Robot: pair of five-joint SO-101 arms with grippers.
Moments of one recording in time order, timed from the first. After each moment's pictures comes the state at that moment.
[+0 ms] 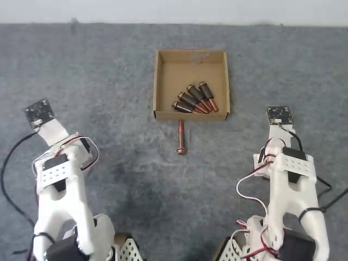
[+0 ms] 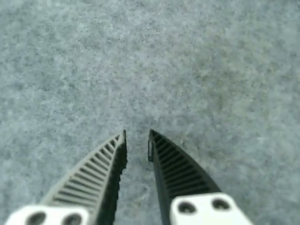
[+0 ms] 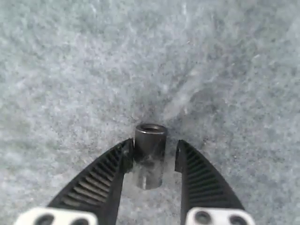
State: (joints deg) left arm -30.4 -27.6 67.6 30.8 12.4; right arm 12.0 -24.1 60.8 47.0 16.2
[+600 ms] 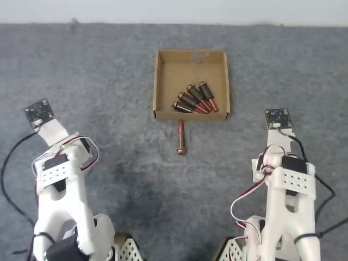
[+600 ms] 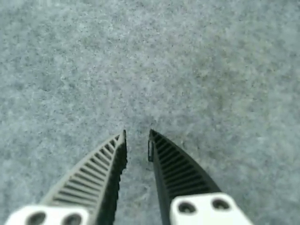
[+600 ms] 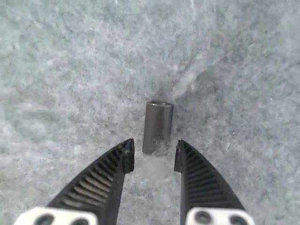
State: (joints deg) left arm -30.4 -27.6 67.6 30.8 12.4; right arm 10.5 -39.6 64.9 56.2 16.2
